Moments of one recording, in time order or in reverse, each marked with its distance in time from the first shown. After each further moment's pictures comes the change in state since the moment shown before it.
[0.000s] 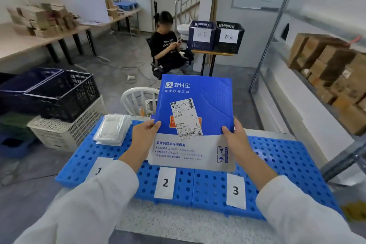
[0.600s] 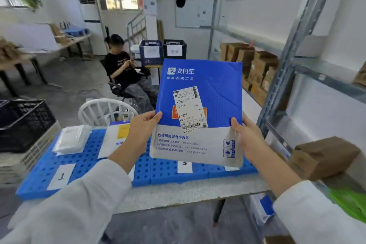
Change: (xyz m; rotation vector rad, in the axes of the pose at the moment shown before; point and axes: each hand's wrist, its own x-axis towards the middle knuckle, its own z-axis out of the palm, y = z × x) left_hand -0.231 0.057 0.097 -0.061 -0.357 0.135; right_hand -0.226 -0.031 -0.232 0.330 0.281 0.086
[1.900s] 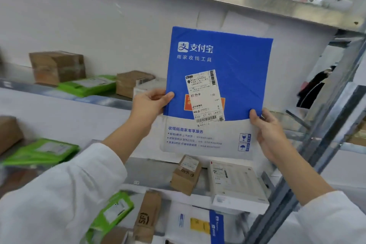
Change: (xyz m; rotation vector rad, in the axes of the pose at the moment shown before) left_hand -0.680 0.089 0.446 -0.355 -1.465 -0.052; right_hand -0.758 -0.077 -0.522 -0.050 1.305 -0.453
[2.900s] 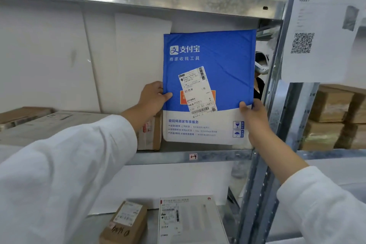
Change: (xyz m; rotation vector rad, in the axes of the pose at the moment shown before) left_hand 0.163 -0.057 0.303 0.588 -0.175 0.236; right_hand 0.197 -0.016 -0.204 -0.193 0.416 -0.115
